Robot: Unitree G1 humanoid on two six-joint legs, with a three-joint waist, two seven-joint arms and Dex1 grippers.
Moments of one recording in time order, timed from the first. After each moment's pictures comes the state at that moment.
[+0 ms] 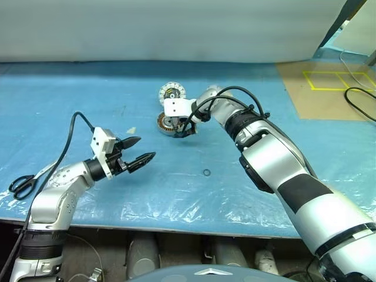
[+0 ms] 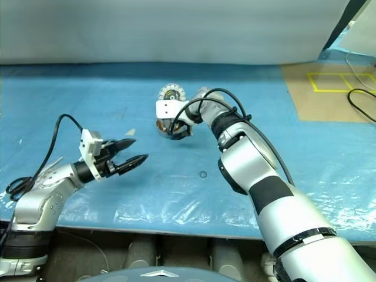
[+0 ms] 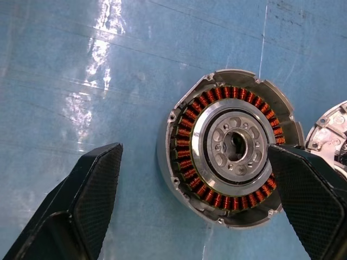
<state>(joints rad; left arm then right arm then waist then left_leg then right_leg) -0.11 0.53 0.15 -0.19 -0.57 0.44 -0.87 -1.41 -0.08 0.47 1.34 -0.38 -0.15 1.01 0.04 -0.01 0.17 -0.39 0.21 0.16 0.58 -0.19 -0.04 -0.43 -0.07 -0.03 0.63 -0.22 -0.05</state>
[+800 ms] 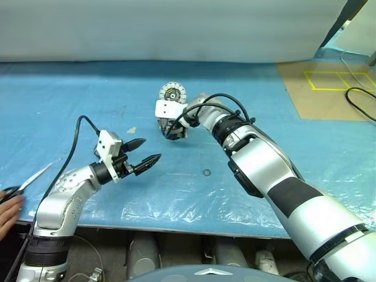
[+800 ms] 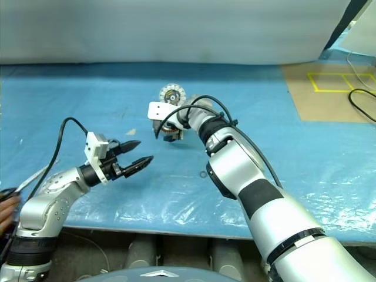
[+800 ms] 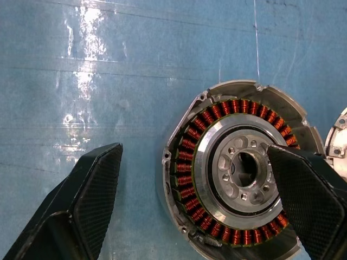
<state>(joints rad) -0.07 0.49 0.12 -0.28 -0.57 0.46 -0.80 -1.40 0.01 0.40 1.36 -0.41 0.07 0.89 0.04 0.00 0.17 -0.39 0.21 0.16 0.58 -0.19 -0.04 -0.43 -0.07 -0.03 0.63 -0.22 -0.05</state>
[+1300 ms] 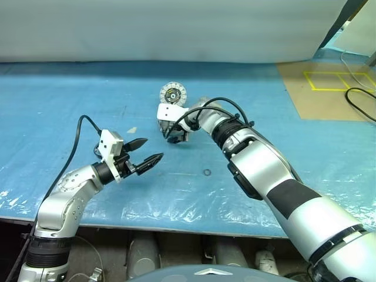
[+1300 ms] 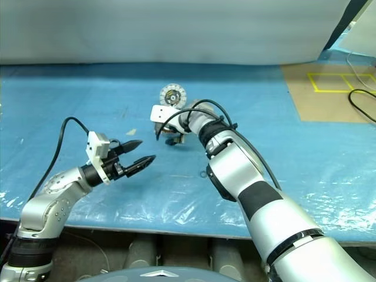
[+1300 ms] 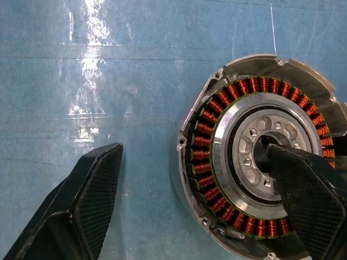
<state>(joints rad) -0.07 0.48 0.12 -0.30 -0.59 0.48 -0.78 -1.38 0.02 0.38 1.36 -0.42 0.12 0.89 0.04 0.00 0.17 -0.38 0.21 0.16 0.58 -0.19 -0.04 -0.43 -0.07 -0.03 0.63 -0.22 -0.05</state>
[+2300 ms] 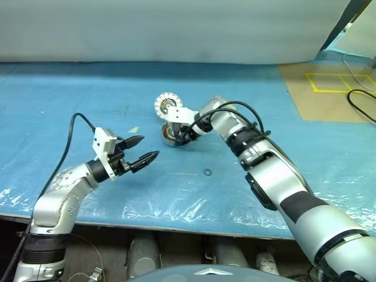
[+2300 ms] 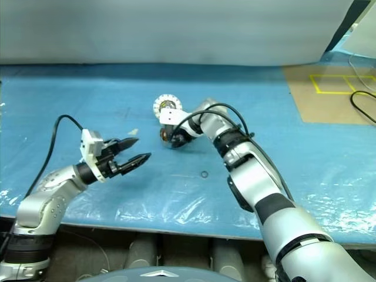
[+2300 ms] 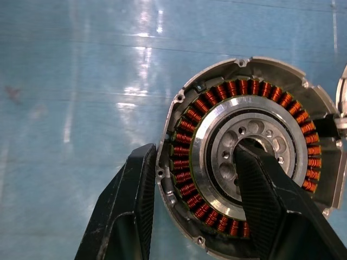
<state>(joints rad) -0.10 0.53 0.15 -0.24 -0.62 0.45 -0.85 -1.10 -0.18 0.41 0.71 -0.37 0.38 1.29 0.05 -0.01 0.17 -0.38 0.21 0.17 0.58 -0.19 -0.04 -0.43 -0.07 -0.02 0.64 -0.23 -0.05</state>
